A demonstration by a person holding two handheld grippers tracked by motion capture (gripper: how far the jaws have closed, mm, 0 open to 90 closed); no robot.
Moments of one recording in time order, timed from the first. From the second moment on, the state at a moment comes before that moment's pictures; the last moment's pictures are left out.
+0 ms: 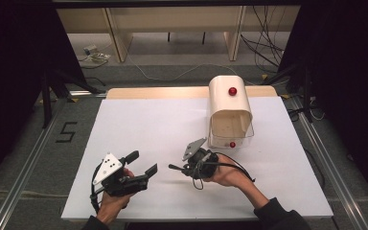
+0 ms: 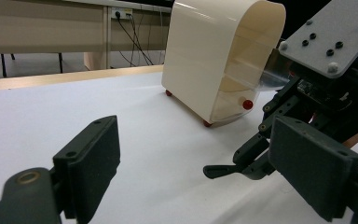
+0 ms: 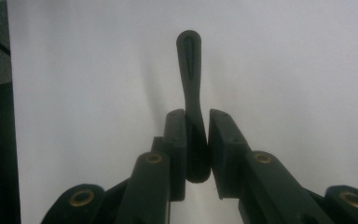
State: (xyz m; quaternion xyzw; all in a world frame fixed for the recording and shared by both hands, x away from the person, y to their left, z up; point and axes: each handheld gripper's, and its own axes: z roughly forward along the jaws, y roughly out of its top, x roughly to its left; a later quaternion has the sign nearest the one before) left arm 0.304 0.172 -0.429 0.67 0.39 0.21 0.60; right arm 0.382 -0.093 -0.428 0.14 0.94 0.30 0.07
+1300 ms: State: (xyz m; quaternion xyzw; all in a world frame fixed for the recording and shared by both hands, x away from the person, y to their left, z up) left arm 0.302 0.172 -0.429 0.67 0.39 0.21 0.60; right arm 0.376 -0.126 -0.374 0.18 0.90 0.37 0.12
